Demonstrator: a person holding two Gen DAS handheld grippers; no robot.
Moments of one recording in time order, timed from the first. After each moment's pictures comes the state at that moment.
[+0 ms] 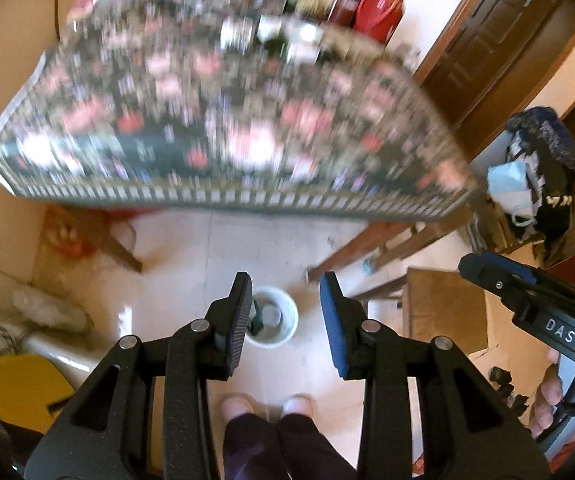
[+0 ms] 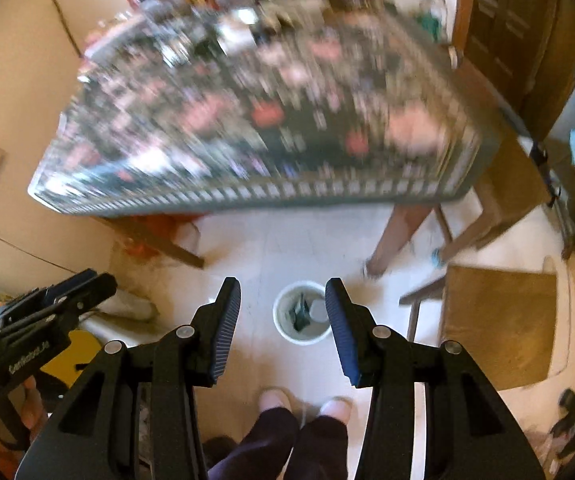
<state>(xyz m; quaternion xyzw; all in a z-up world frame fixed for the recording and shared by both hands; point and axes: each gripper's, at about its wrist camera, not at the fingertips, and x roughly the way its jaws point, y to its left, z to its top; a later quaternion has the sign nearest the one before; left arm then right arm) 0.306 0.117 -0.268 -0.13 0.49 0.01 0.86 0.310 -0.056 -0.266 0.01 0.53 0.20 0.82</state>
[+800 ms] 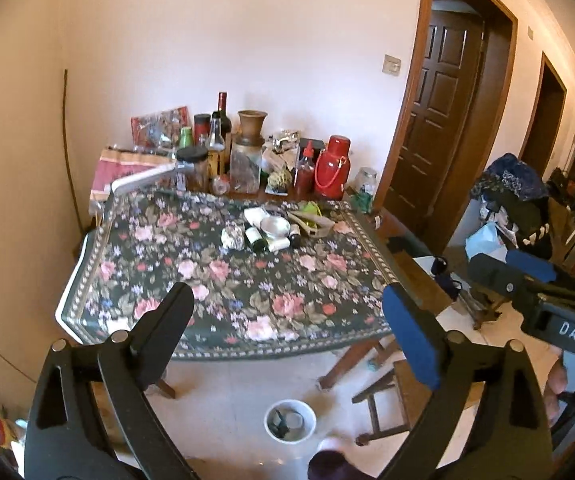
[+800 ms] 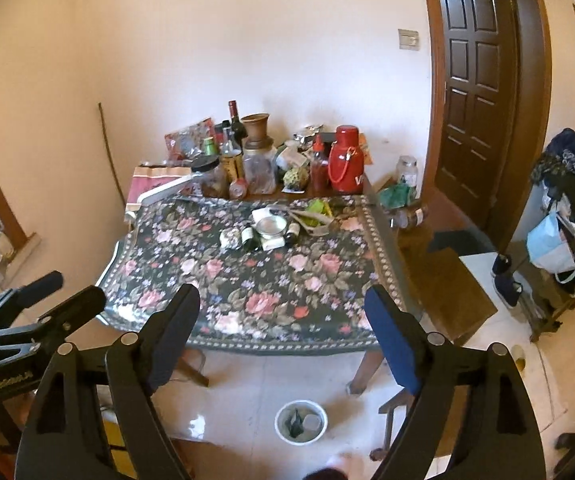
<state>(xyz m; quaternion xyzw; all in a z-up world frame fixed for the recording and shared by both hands) 0.265 0.126 -0.068 -0.05 0.30 0.00 0.95 0.274 -0.054 -0.079 0.03 0.33 0.16 0.93</state>
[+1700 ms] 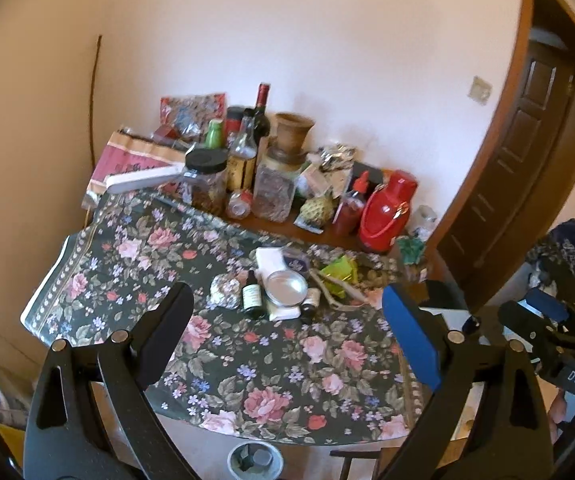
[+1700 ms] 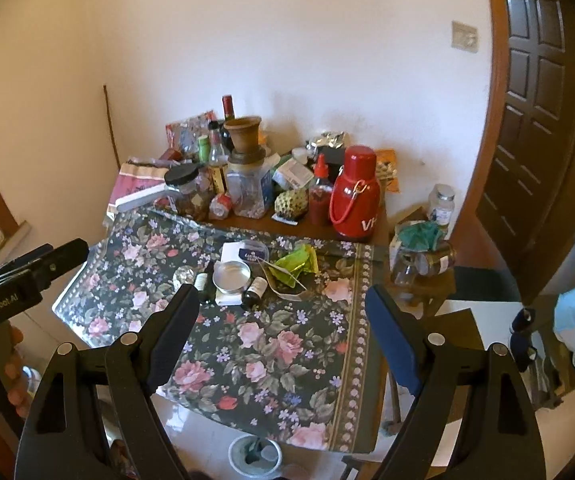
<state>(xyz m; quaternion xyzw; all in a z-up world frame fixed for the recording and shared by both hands) 0.473 0.115 -0.076 -0.13 0.31 0.13 0.93 0.474 -0.087 -0.091 -0.03 0.35 0.25 0.90</state>
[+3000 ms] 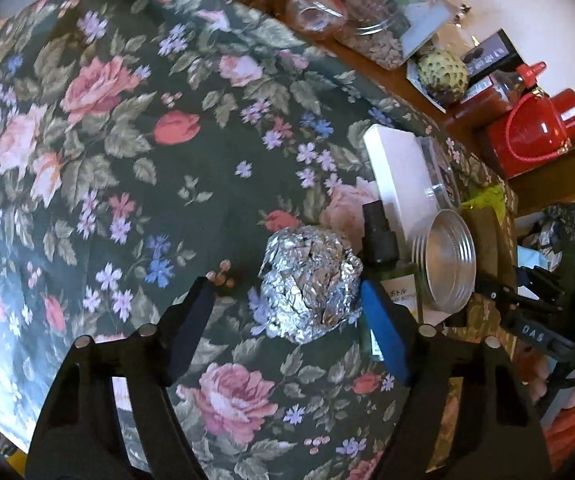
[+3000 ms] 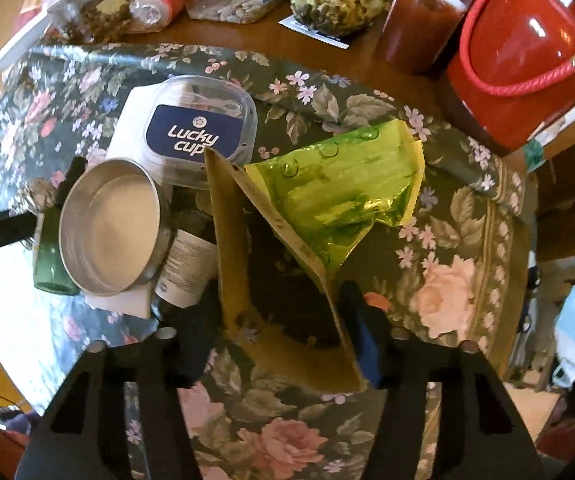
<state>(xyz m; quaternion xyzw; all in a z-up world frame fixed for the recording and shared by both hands) 0.662 0.286 -0.309 -0.23 0.57 0.05 0.78 0.660 0.055 -0.300 -0.15 0.61 0.23 0.74</state>
